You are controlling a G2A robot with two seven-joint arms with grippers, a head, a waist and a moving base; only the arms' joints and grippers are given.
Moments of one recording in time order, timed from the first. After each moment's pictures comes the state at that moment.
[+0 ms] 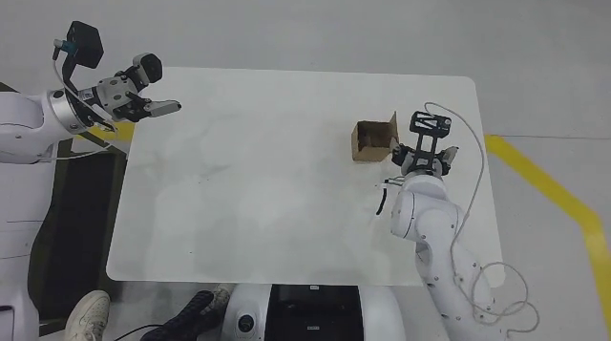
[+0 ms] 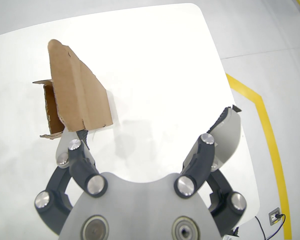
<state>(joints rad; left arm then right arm) 1.10 -0.73 -1.61 -1.45 0.14 -1.01 -0.81 -1.39 -1.41 1.18 -1.94 -1.68 0.61 0.91</state>
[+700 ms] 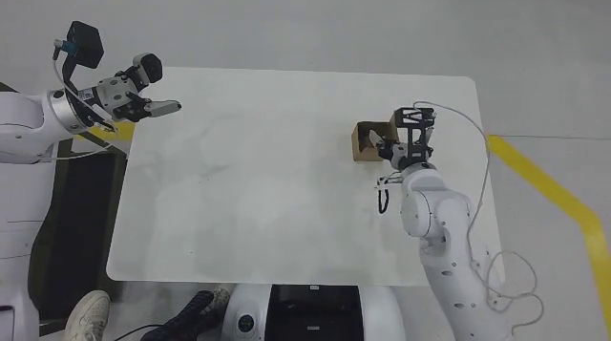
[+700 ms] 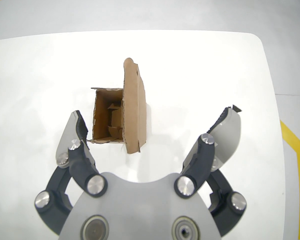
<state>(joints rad) 1.10 -0.73 -1.61 -1.45 0.14 -1.01 -0.81 -1.39 -1.41 1.27 -1.84 -1.39 0.24 0.64</state>
